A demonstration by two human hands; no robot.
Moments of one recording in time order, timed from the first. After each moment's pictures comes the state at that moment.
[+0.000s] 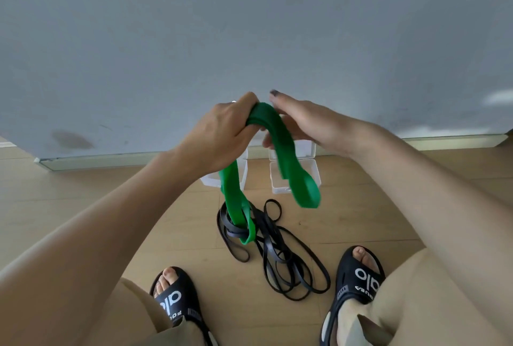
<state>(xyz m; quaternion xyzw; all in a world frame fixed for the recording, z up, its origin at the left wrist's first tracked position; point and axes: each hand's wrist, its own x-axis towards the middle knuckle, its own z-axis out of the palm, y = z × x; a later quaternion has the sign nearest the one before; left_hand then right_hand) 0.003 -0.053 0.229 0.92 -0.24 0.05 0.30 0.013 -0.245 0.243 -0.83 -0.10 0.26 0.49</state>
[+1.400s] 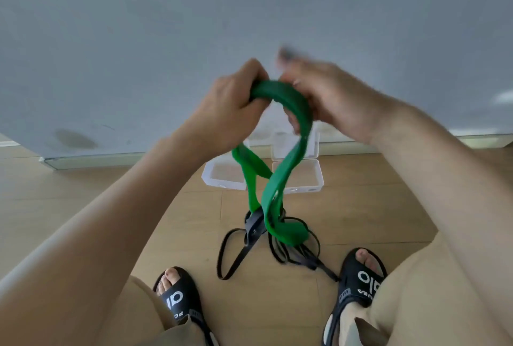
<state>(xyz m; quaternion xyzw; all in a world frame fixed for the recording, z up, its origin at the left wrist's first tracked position) 0.009 -0.071 0.263 0.90 -0.21 0.09 0.37 0.011 -0.256 0.279 -0.75 -0.16 0.19 0.61</state>
